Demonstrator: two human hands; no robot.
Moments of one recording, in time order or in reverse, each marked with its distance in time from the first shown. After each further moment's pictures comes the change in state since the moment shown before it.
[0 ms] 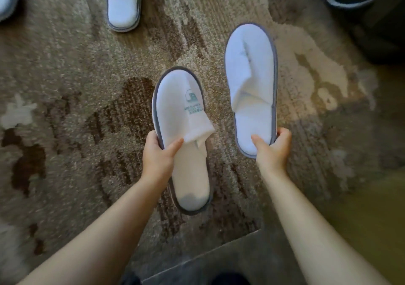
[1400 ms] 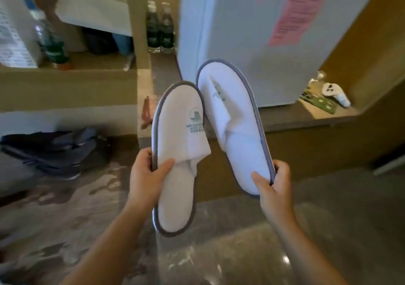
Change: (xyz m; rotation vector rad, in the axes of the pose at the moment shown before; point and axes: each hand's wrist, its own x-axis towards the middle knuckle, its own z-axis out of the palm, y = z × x) left_hand -0.606 0.555 -0.134 0.377 -1.309 0.692; right_hand -0.622 -0.449 -0.507 0.236 1.182 0.127
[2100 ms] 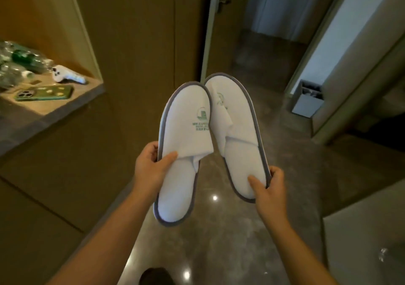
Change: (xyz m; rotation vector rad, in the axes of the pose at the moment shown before) left_hand -0.324 0.097 0.483 -0.036 -0.983 0.196; right_hand -0.149 0.169 -0.505 -0.034 0.958 0.304
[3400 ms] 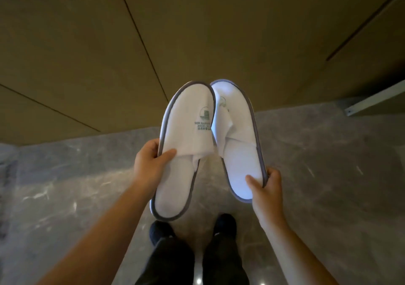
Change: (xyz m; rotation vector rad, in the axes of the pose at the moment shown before) left_hand 0.384 -0.249 0.159 -0.030 0.864 -0.660; right_hand 0.477 0.270 0.340 -0.295 -1.078 0.269
